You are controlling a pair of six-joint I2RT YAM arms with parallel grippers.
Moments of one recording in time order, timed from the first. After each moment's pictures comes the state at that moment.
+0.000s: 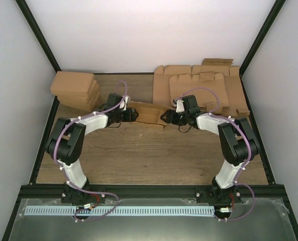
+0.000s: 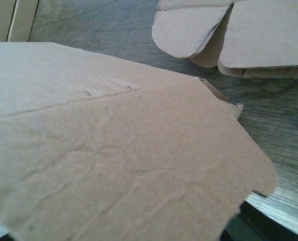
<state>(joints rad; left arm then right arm) -0.38 1.79 1.02 -0.06 0.27 -0.36 0.35 1.74 0.94 -0.03 -0.51 0.46</state>
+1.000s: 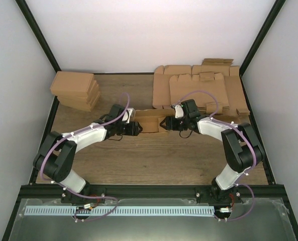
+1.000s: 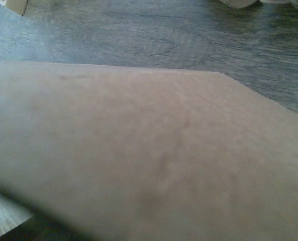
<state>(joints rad) -0.51 1.58 0.84 -0.15 0.31 -0.41 0.39 1.66 0.87 -0.09 -0.53 0.39</state>
